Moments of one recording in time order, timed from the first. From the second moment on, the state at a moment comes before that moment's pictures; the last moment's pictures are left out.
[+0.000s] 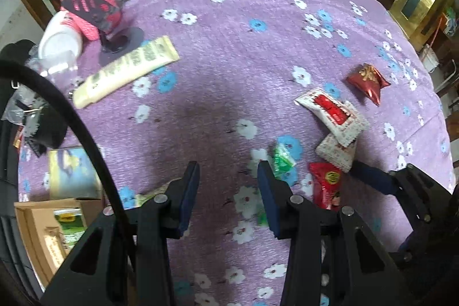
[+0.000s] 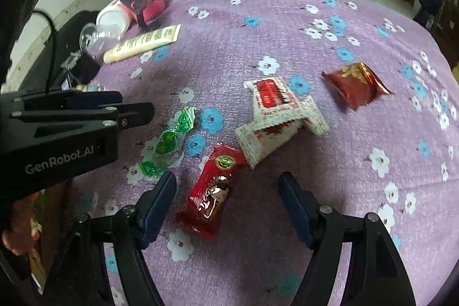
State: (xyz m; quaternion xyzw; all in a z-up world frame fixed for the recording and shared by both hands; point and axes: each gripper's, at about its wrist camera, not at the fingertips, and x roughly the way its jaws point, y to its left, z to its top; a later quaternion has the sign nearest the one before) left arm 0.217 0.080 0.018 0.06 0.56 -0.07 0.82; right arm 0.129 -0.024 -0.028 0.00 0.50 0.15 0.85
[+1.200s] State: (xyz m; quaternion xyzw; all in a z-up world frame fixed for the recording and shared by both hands) left arm 0.193 0.077 -0.003 0.03 0.59 -0.05 0.80; right arm 0.118 -0.055 -0.029 -0.07 0.49 0.17 0.85
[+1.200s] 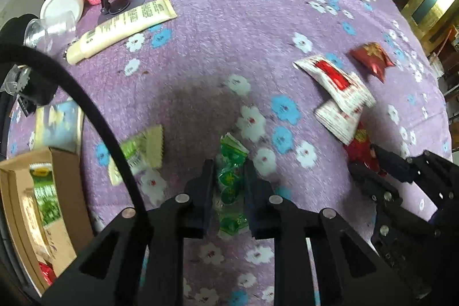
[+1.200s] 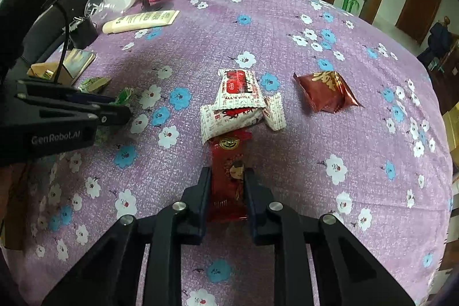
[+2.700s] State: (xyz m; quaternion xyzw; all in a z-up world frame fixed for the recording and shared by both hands) left arm -0.018 0.105 0.010 -0.04 0.54 -0.06 0.84; right arm -0.040 -0.050 -0.011 -0.02 0.50 0.21 0.84
